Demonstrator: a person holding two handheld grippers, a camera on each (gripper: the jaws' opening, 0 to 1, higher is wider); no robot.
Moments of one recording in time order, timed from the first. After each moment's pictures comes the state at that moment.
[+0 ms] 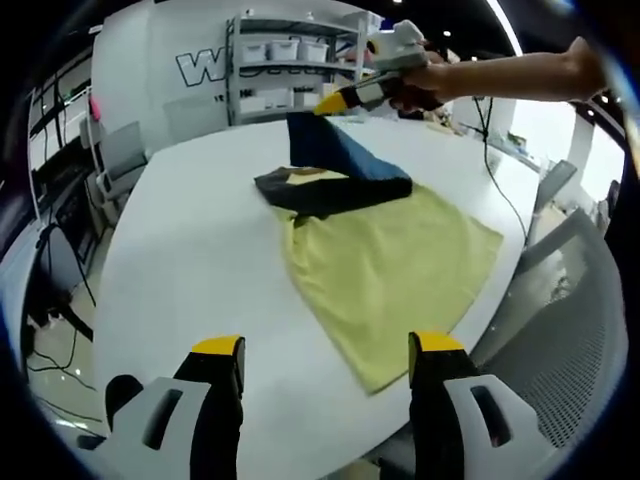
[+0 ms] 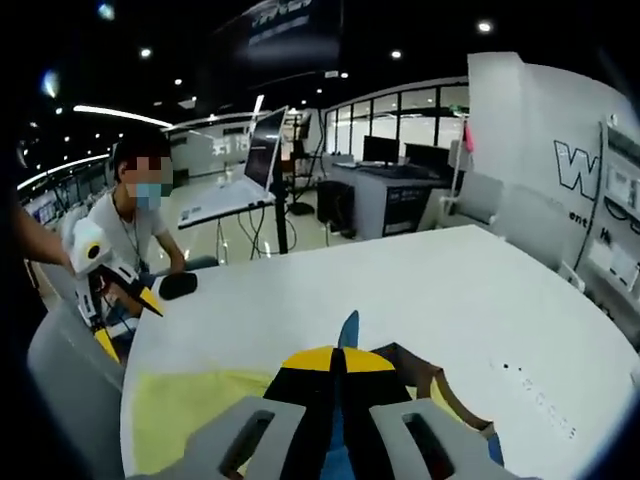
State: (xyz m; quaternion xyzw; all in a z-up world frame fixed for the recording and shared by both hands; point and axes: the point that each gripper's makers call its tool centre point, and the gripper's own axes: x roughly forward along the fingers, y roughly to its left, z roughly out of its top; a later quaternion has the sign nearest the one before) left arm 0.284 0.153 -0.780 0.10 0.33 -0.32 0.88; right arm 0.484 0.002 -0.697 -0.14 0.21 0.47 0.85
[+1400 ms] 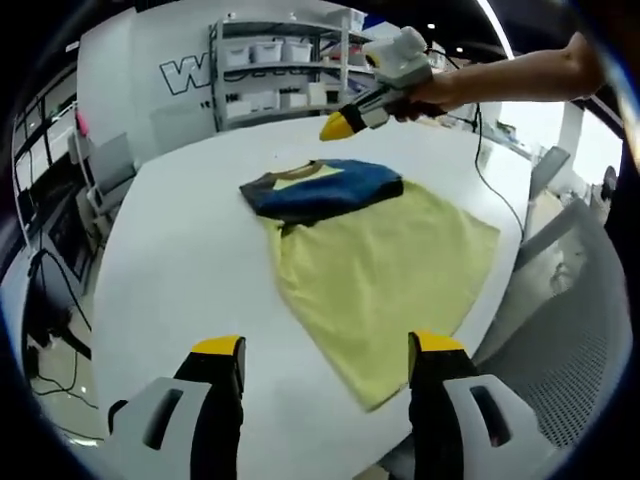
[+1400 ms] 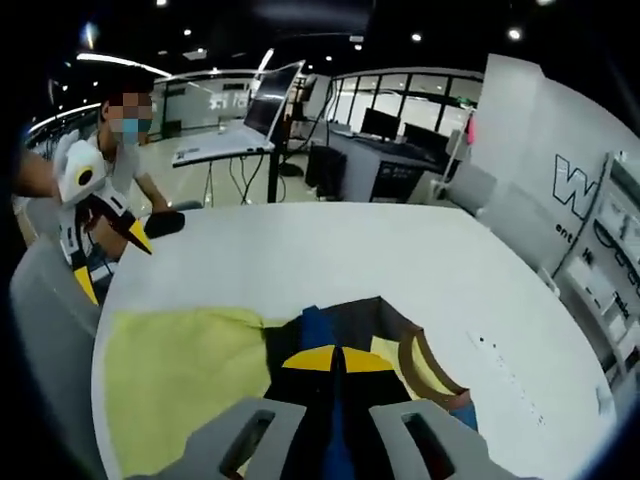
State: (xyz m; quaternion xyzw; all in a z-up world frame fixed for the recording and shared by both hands) left arm 0.294 0.131 -0.777 0.12 0.32 -0.35 0.87; right arm 0.462 -0.043 -0.728 -0.23 0.23 0.42 0.85
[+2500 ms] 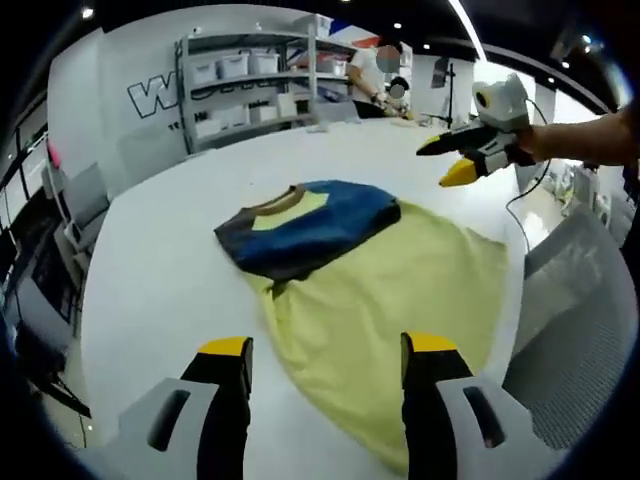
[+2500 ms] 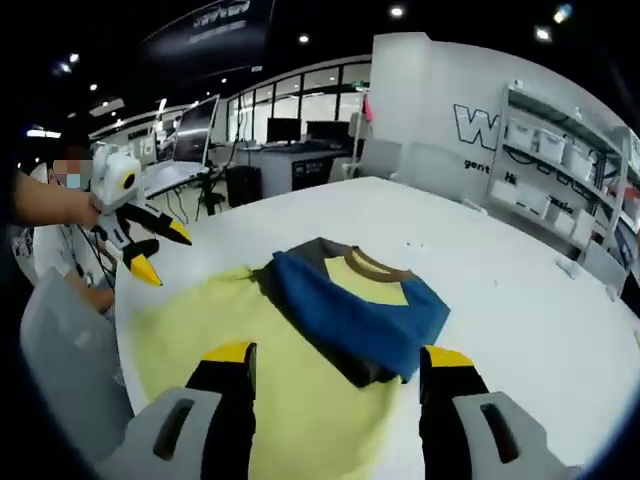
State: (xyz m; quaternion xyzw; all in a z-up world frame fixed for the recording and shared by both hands) left arm 0.363 0.082 -0.765 0.16 0.29 -0.41 0.85; right arm 0.345 -0.169 -0.731 -0.10 0.26 0.25 0.93
